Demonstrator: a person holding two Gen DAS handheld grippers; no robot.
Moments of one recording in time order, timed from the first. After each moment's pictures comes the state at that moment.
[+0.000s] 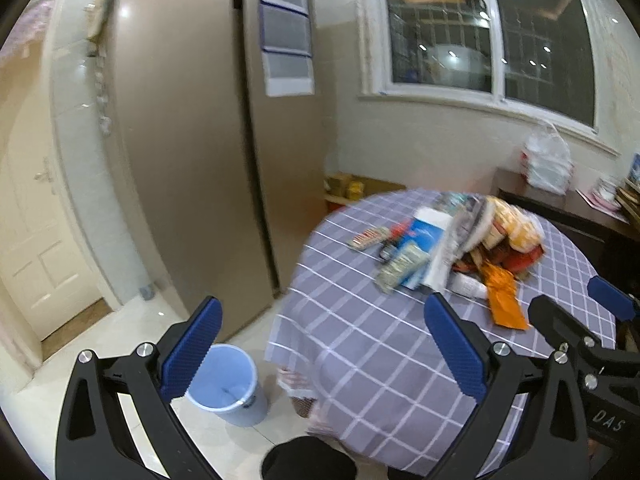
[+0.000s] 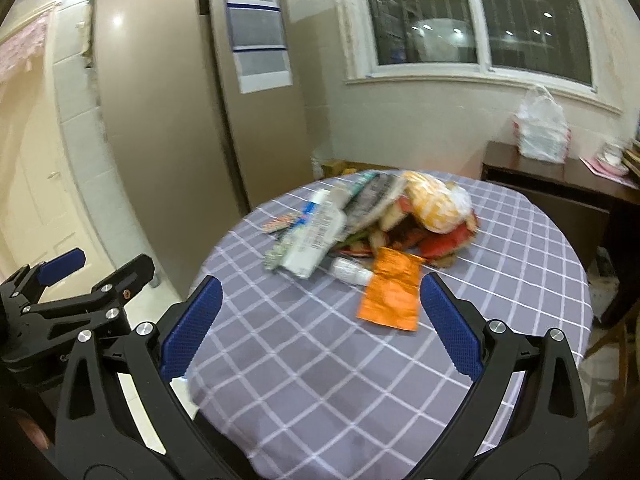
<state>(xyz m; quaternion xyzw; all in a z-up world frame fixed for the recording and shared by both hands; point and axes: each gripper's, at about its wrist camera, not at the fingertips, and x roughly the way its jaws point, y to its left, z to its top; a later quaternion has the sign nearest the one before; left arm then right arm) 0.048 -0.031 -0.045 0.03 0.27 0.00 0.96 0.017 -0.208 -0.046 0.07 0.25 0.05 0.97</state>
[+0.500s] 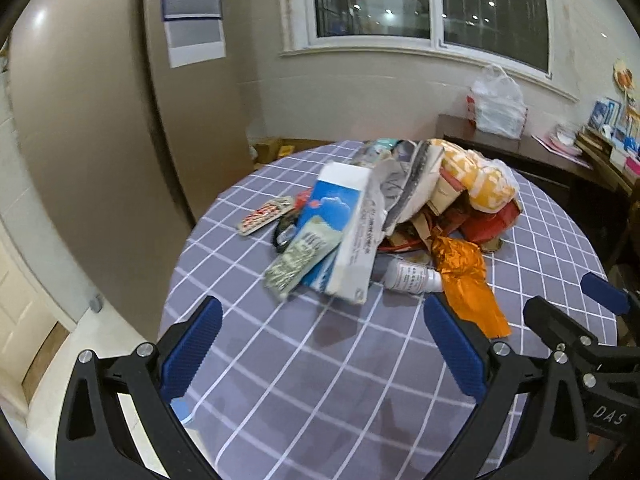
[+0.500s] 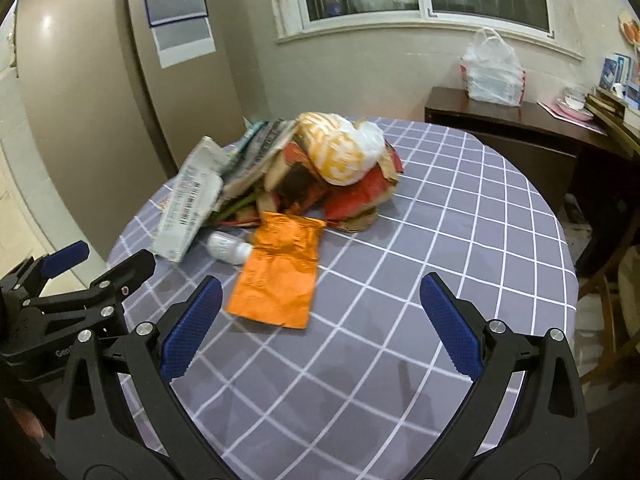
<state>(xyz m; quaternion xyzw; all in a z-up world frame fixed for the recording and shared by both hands) 0.134 -0.106 -0.095 0.08 0.33 -0.11 0.93 0.071 -0.279 -0.096 0.10 0.32 -0.04 0.94</state>
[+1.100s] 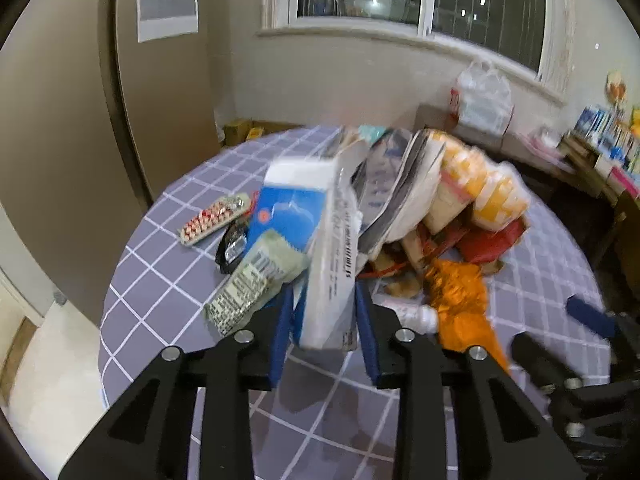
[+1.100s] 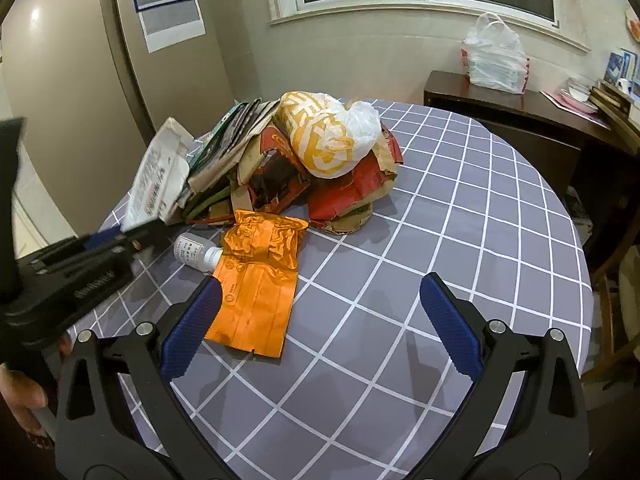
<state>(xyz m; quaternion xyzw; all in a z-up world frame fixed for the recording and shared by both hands) 0.185 -0.118 -0.111 0.04 0.36 -0.16 0.92 0.104 -0.287 -0.109 0.09 0.35 -0.04 0.93</state>
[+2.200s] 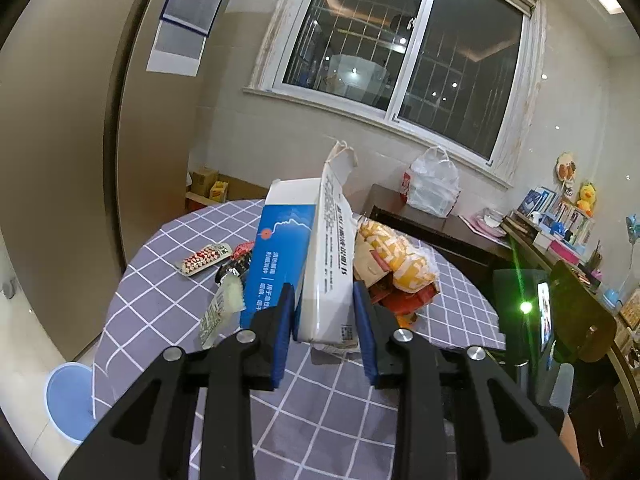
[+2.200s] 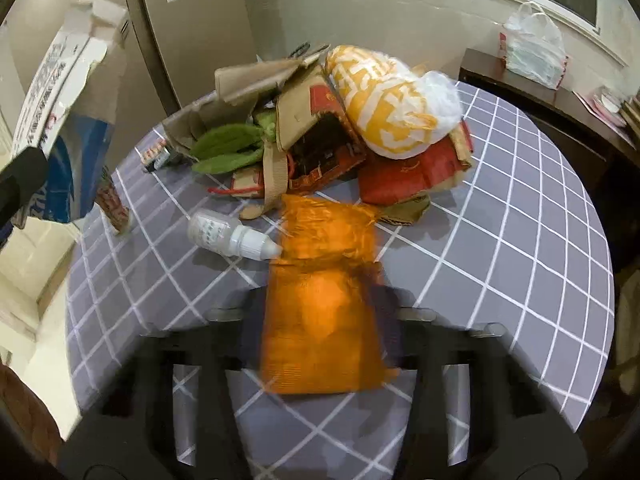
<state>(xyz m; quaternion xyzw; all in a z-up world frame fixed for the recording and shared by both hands) 0.123 -0.078 -0.069 -0.08 0.25 -0.24 0.94 0.145 -0.266 -0.110 0.06 0.42 -0.01 0.91</state>
